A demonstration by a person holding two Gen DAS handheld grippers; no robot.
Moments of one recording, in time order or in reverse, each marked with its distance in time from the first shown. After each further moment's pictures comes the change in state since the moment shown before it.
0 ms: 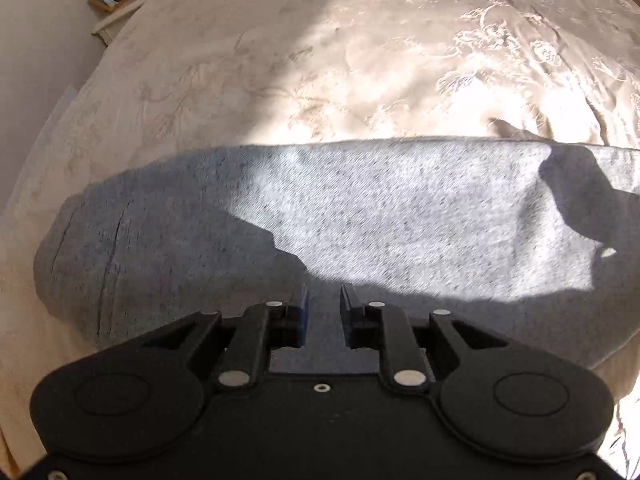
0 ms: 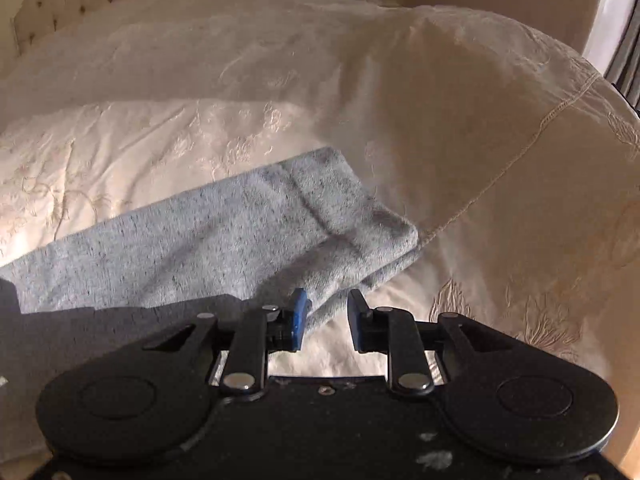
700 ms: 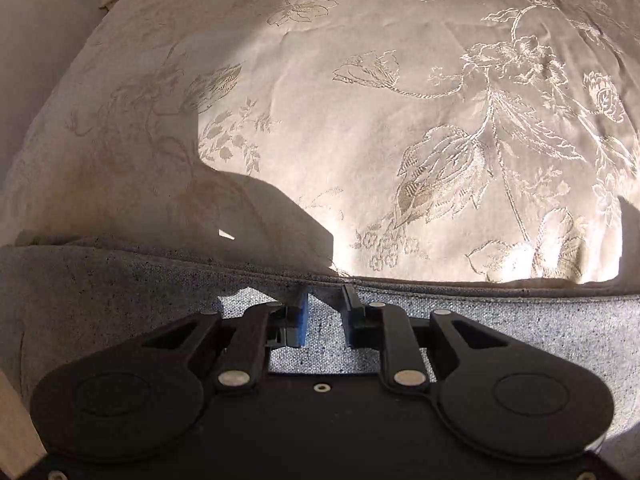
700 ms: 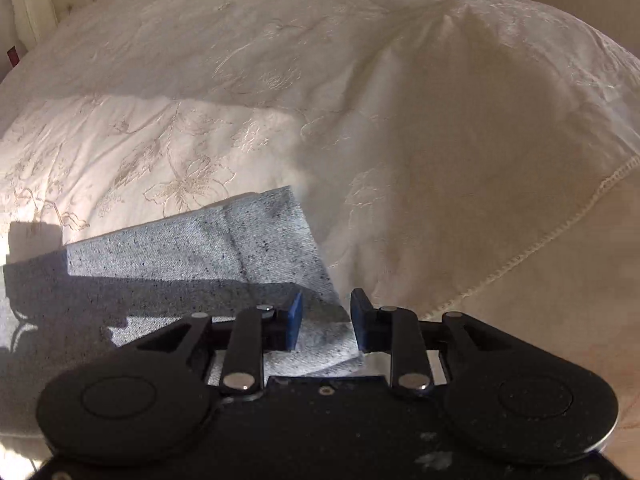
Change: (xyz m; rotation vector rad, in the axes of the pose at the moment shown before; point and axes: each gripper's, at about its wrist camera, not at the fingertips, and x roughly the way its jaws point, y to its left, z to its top) left arm 0.097 -0.069 0.101 -0.089 0.101 0.095; right arm 0.069 -0.078 0.074 -0.089 0.107 0.162
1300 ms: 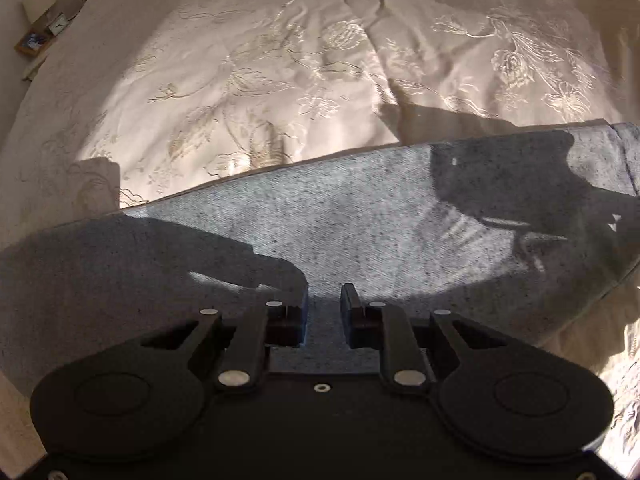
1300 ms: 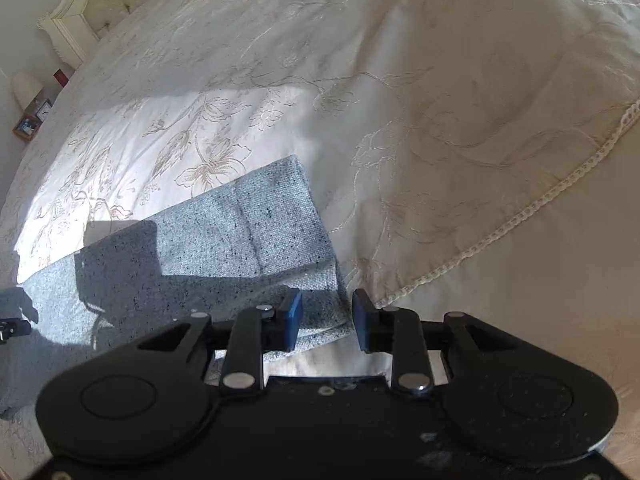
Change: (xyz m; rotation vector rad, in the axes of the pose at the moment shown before) left arm -0.109 -0.129 -0.089 0.232 -0.039 -0.174; right arm 0.013 -0.046 -0.007 0.028 0.097 0.278
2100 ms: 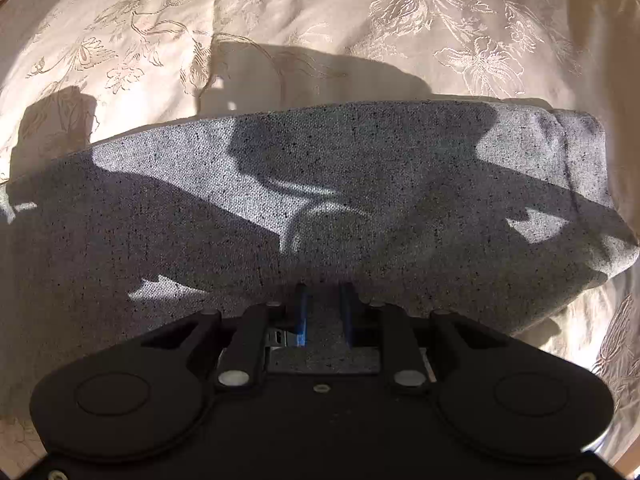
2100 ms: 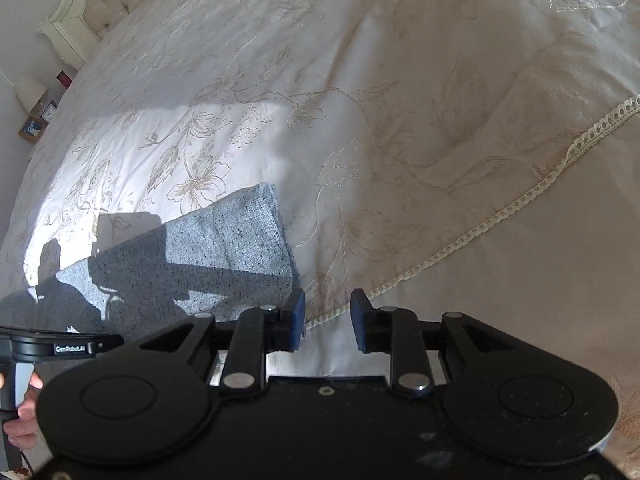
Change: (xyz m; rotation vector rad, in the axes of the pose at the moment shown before) left arm 0.043 -0.113 0.032 -0.074 0.156 -0.109; right arm -0.029 -0.043 0.024 0.026 0.040 0.031
